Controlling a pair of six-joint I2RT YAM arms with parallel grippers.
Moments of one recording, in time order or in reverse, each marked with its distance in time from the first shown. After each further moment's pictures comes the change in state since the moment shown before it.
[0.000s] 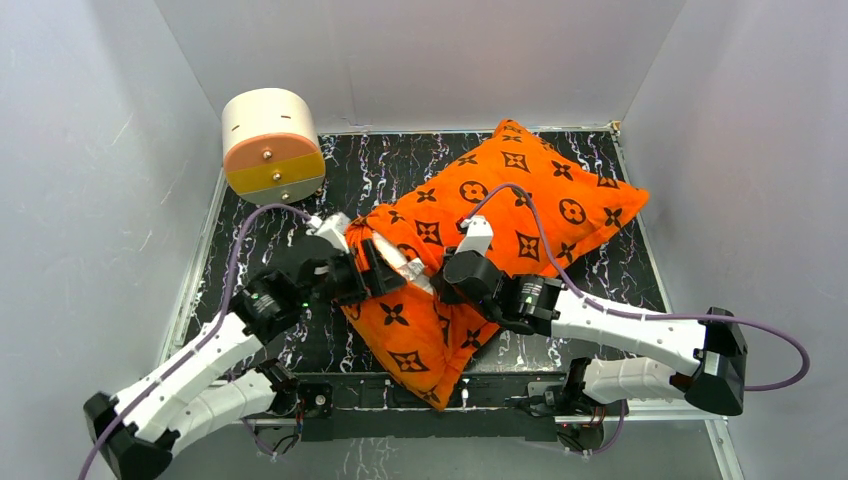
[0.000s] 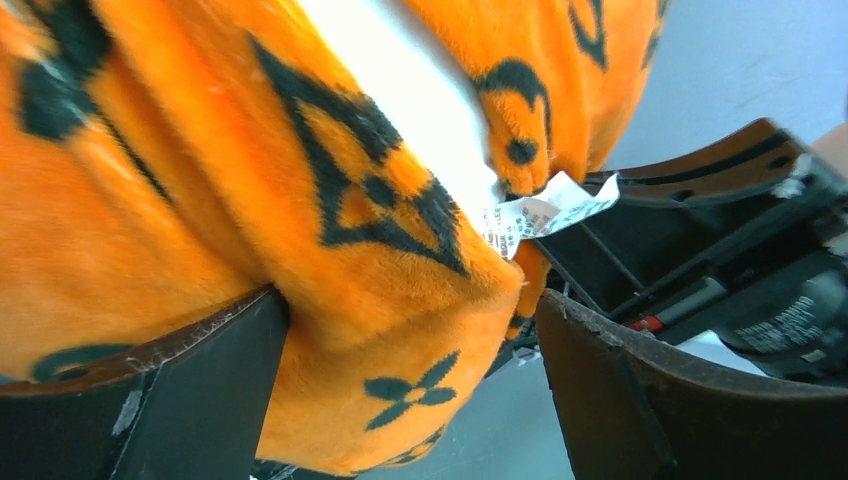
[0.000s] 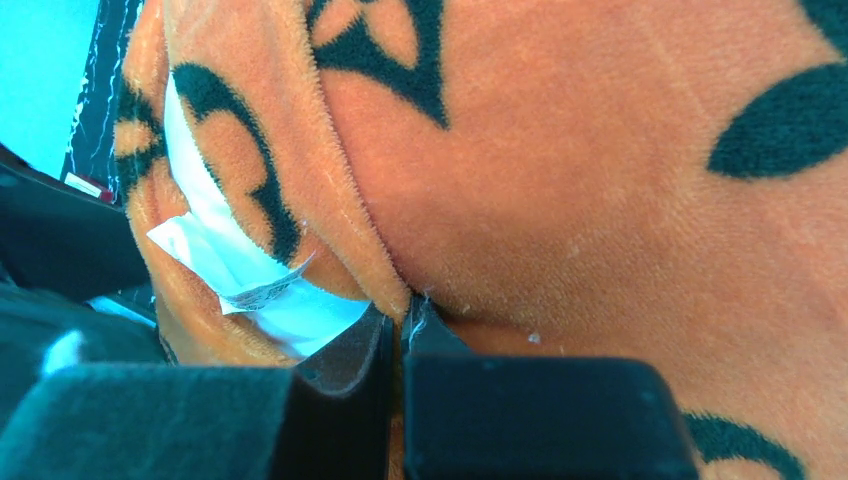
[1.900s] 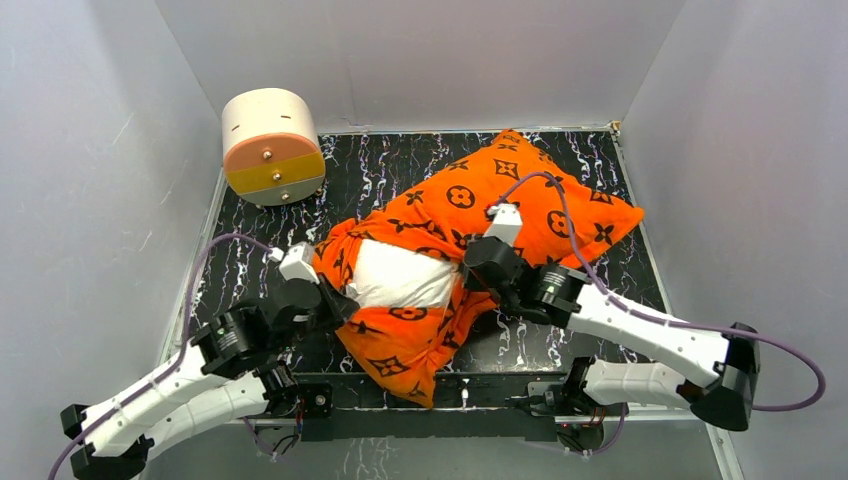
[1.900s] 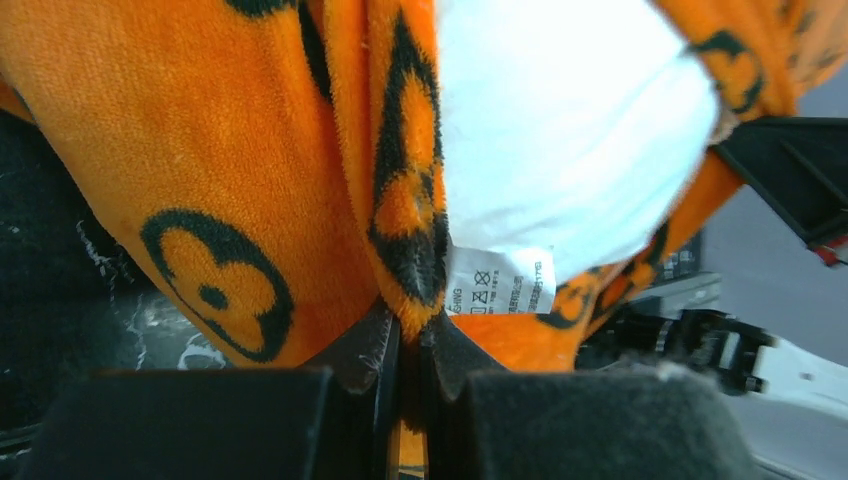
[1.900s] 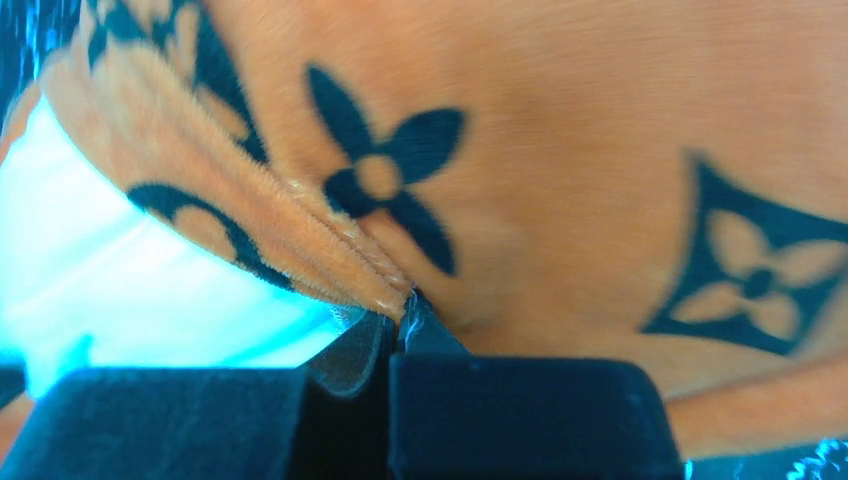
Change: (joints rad) left arm -0.288 -0.203 -0.053 -0.311 -0.501 -0.159; right arm -0.113 -0.042 0.032 -0.140 -0.006 -0.045
